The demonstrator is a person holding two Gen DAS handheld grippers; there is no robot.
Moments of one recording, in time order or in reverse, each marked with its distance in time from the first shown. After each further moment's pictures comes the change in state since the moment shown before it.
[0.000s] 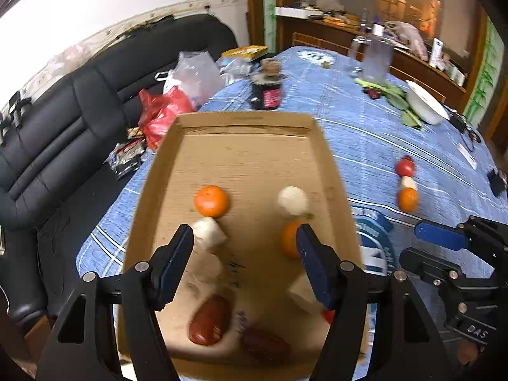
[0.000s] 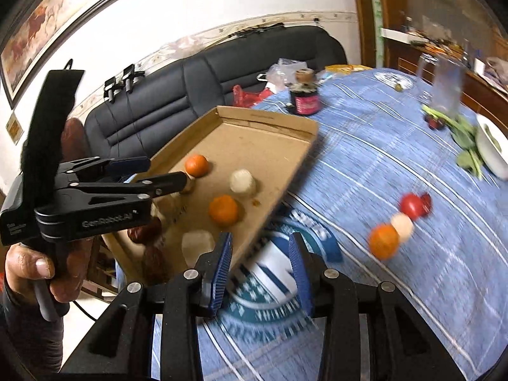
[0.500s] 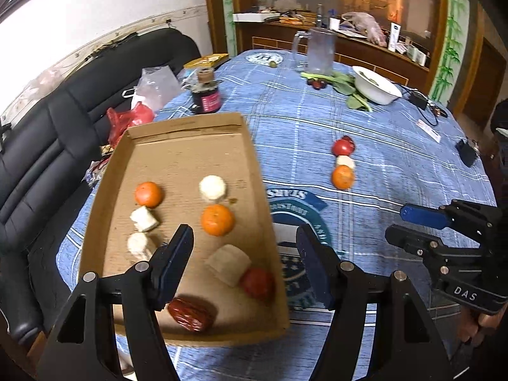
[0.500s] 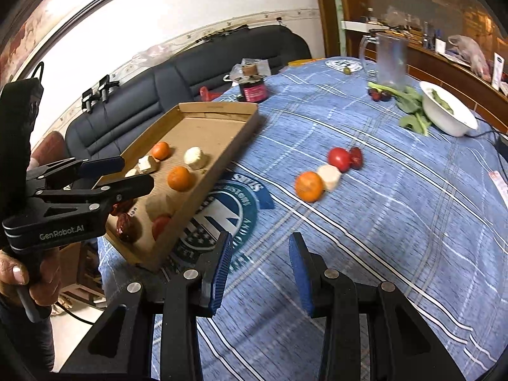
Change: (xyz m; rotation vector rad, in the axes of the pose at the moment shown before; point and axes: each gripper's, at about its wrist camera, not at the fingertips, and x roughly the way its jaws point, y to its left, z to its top) left arm -0.033 -0.065 -0.018 0.105 -0.027 -0.084; right arm -0.048 -0.045 -0.042 0.082 -0.015 -0.089
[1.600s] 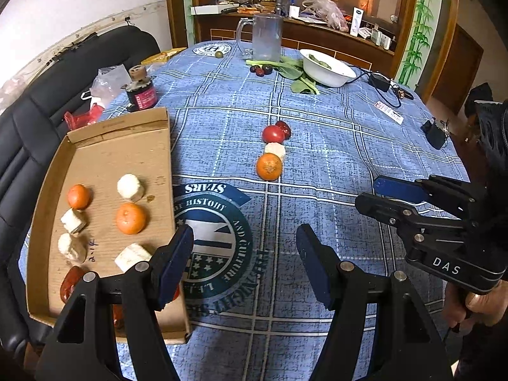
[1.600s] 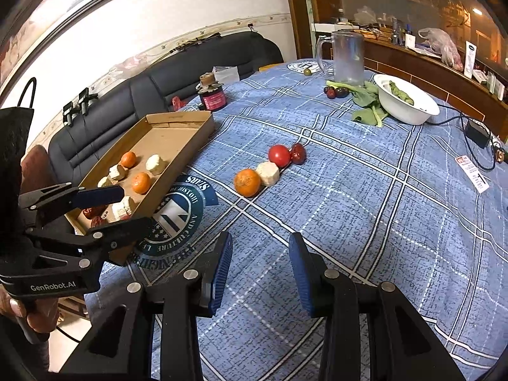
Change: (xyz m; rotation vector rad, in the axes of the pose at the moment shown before) left arm 0.012 -0.069 0.001 0.054 0.045 -0.134; right arm -0.019 -0.050 -0.007 0.057 -0.025 -0.073
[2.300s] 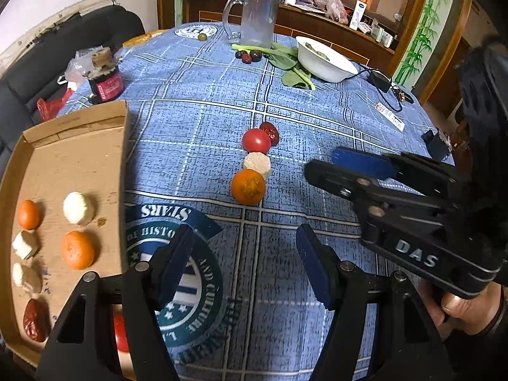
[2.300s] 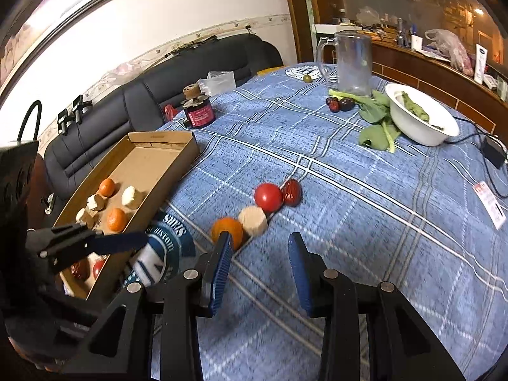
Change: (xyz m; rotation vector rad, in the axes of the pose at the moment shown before) left arm 0.057 -0.007 0.033 -0.045 0.072 -0.094; right arm 0.060 -0.017 0.057 -0.011 0.000 0.017
